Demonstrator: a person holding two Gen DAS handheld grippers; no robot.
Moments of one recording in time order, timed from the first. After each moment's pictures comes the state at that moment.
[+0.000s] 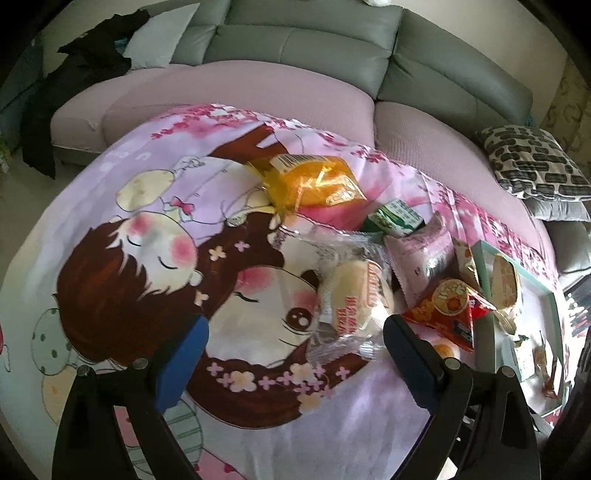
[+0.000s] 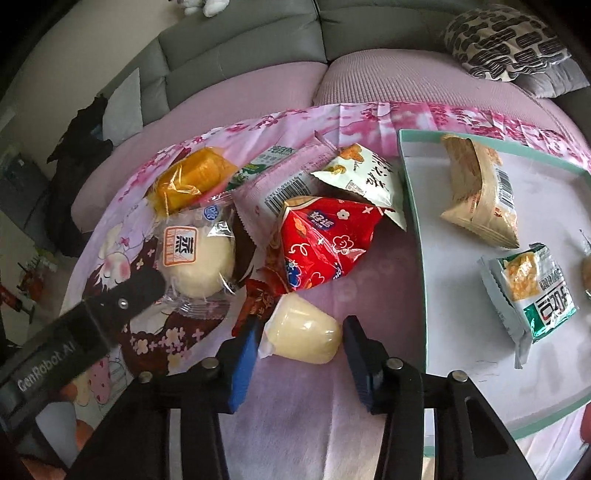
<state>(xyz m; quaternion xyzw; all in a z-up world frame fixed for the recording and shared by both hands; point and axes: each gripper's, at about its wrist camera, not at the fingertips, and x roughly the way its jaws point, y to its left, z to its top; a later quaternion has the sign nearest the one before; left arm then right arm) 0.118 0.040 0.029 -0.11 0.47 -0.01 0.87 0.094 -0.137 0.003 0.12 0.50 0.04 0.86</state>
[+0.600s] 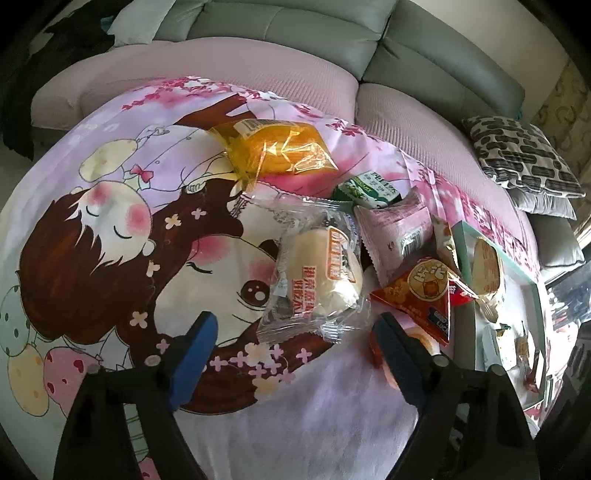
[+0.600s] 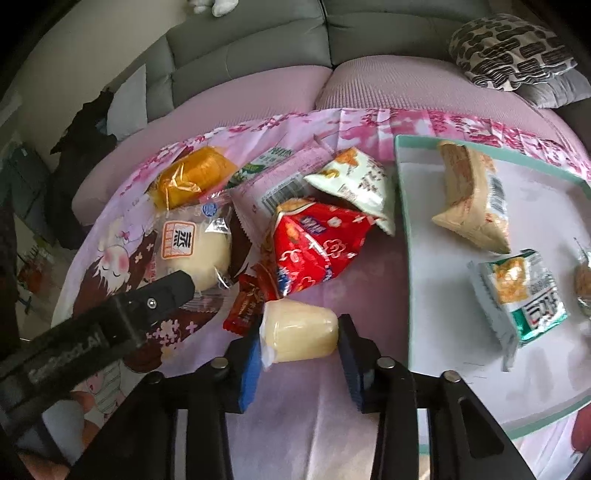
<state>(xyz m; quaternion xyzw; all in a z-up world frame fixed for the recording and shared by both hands) 0.121 0.024 0.015 -0.14 0.50 -0.05 0.85 0.087 -0.146 0.011 0.10 0.49 0.04 0.86</state>
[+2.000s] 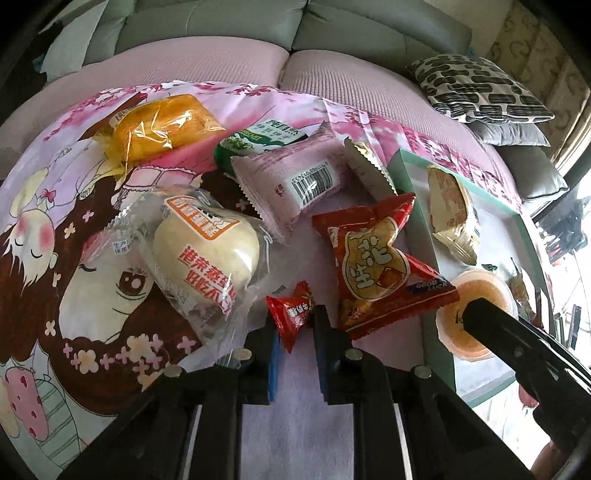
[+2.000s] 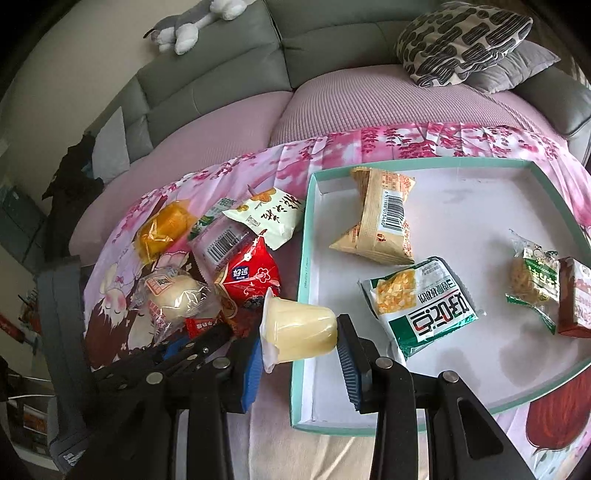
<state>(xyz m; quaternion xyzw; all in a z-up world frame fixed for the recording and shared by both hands) 0.121 -0.050 -0.001 -0.06 0.52 -0.14 0.84 0.068 -0.211 0.042 0.16 0.46 0.00 0.87</state>
